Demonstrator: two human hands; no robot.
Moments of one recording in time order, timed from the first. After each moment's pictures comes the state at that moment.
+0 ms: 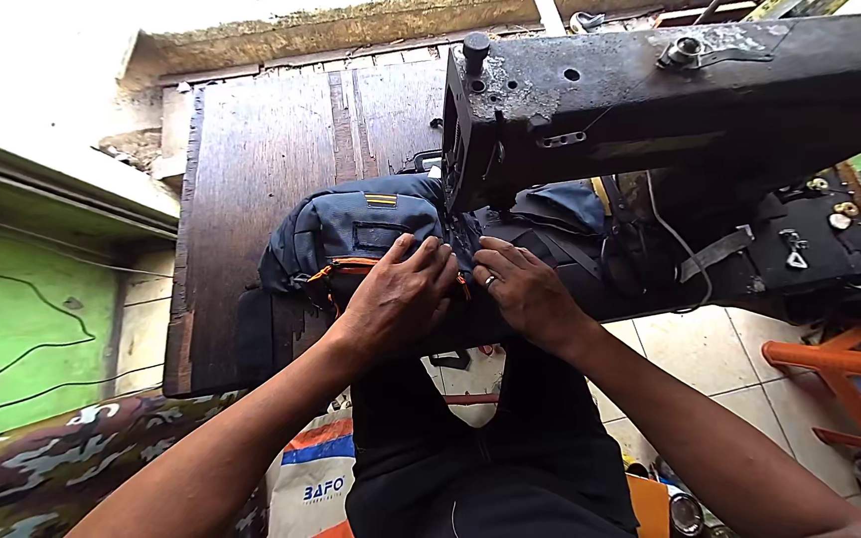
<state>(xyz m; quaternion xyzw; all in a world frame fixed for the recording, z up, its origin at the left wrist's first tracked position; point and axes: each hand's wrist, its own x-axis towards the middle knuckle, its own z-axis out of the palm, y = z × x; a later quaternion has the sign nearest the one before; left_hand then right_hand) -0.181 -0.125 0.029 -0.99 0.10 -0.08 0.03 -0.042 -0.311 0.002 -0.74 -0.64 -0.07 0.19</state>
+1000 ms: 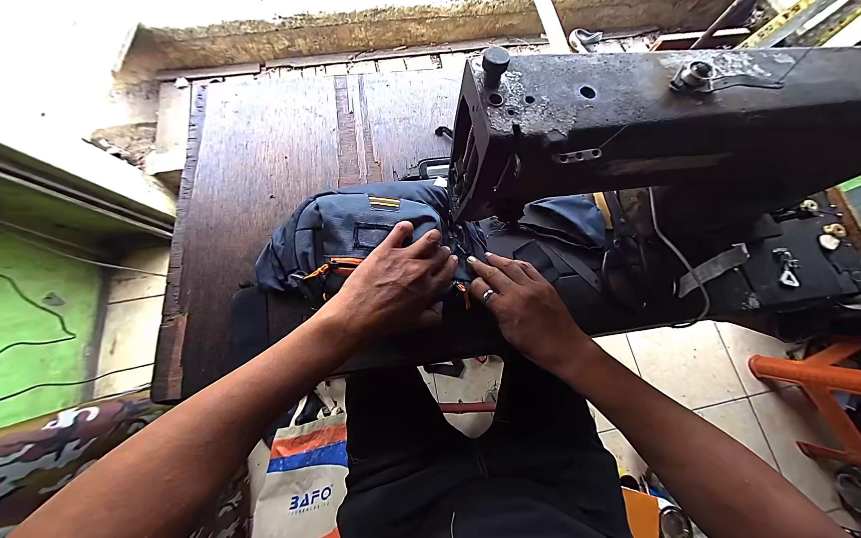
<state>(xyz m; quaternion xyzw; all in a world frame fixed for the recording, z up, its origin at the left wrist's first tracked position) -0.167 -0.100 0.035 -0.99 0.15 -0.04 0.04 -0.051 -0.310 -0.001 -0.77 -0.62 -0.04 0.16</state>
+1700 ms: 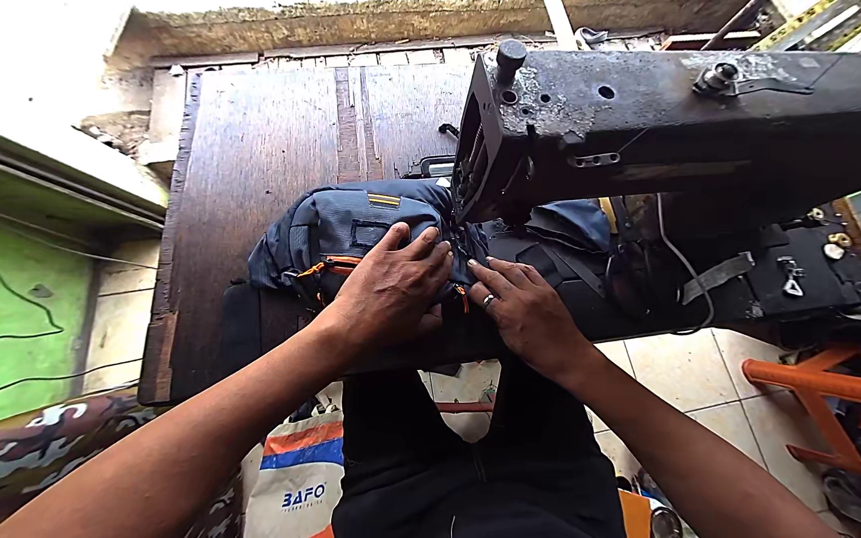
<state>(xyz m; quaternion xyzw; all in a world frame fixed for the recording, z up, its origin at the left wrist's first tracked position) -0.171 -0.104 0.034 -0.99 0.10 -0.03 0.04 -0.052 -0.309 0.000 -0.77 -0.62 -0.03 0.16</state>
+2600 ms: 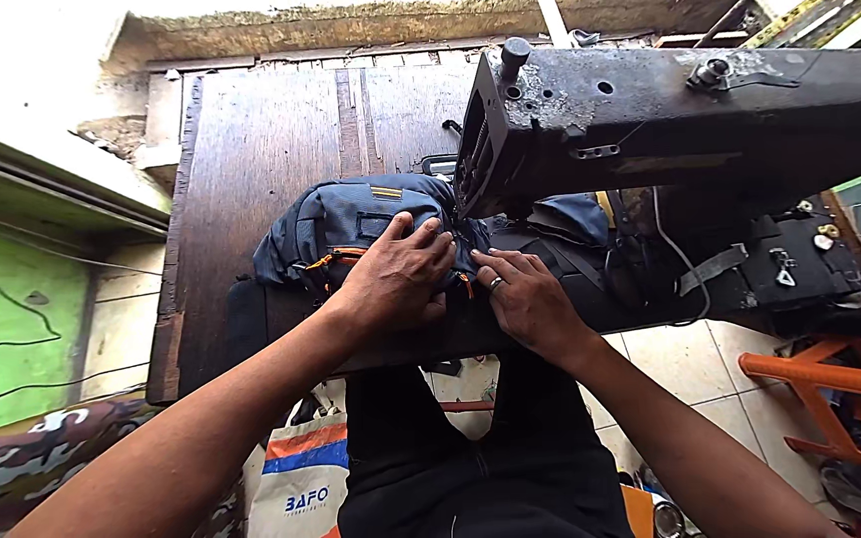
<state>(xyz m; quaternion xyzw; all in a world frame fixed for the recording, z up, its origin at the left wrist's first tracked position) -0.165 -0.098 0.035 -0.99 0.10 -0.01 0.04 -0.048 -0.303 0.001 -0.78 -0.60 -0.04 0.18</state>
